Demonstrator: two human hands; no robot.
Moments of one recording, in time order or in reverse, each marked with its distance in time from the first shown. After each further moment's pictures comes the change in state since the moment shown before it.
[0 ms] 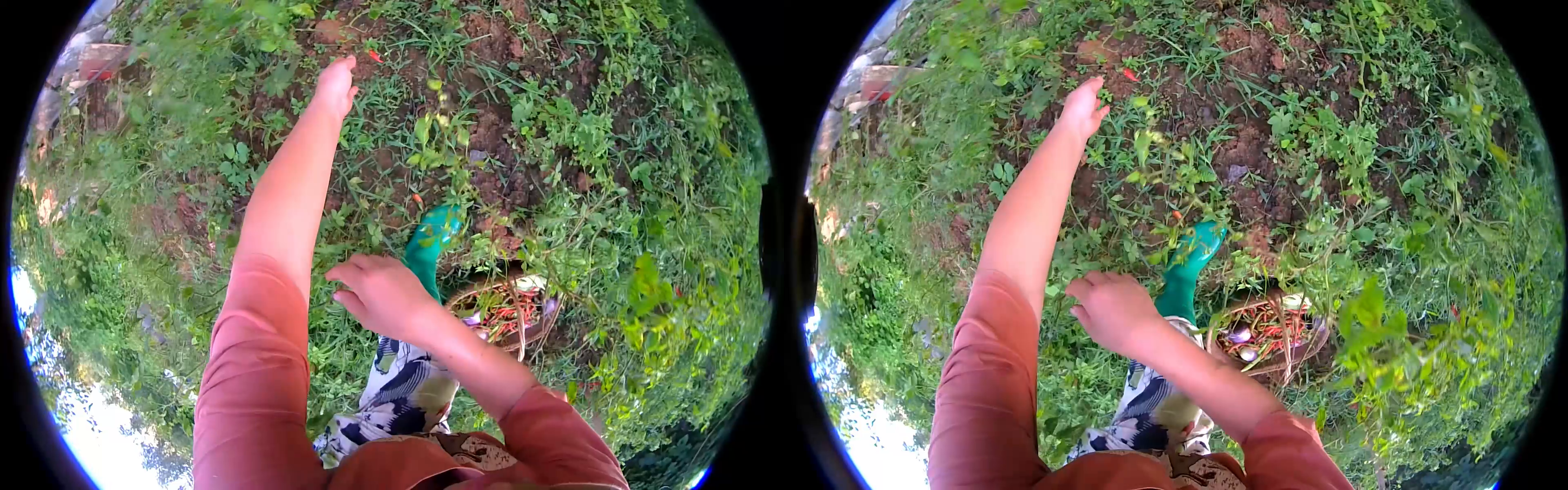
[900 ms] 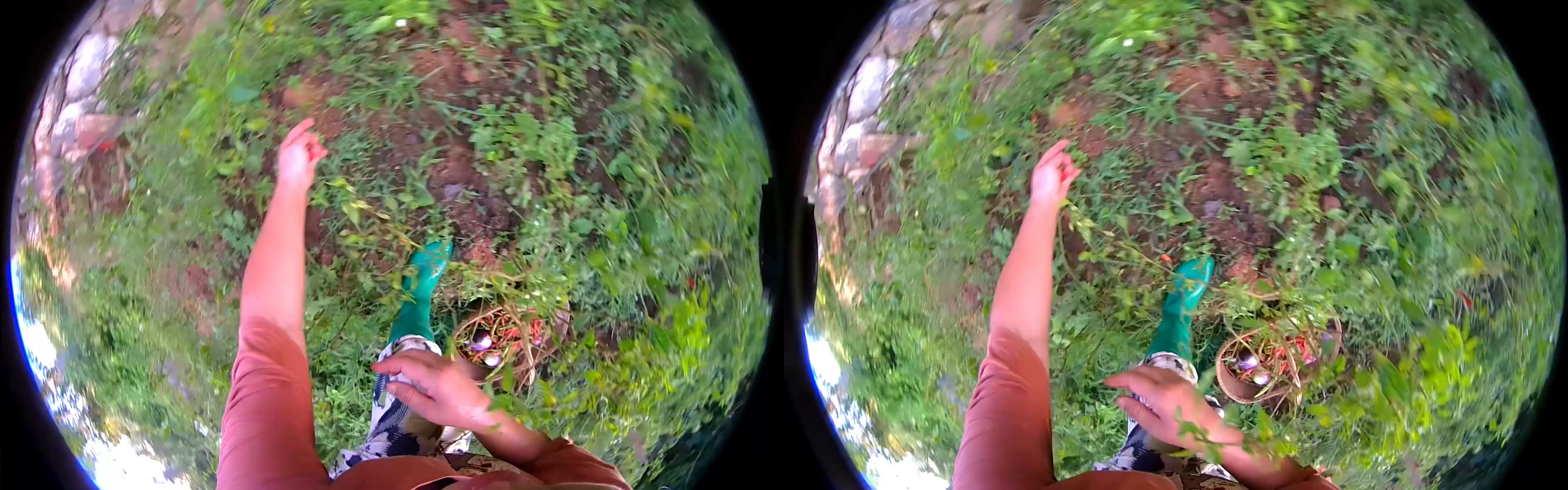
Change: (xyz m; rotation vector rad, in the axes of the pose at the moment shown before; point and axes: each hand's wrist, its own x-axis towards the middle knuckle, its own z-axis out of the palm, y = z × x) left_hand -0.019 0.006 0.001 -0.058 -0.090 0.188; right_hand -0.105 -0.009 -0.053 0.469 0.204 0.051
